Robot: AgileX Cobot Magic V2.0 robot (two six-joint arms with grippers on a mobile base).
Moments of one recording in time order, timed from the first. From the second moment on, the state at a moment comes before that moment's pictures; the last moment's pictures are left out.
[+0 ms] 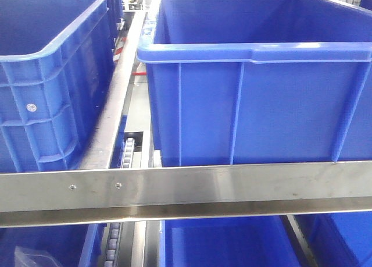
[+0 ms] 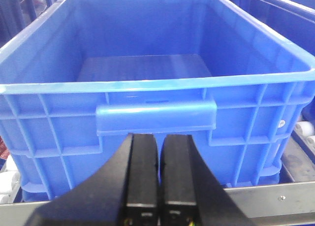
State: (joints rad) left arm -0.06 -0.01 0.01 0.01 0.13 -0.02; right arm -0.11 0.17 0.03 0.06 -0.16 0.01
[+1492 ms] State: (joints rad) left arm -0.06 -0.01 0.01 0.01 0.13 -0.02; right arm -0.12 -0.01 0.03 0.06 0.06 0.01
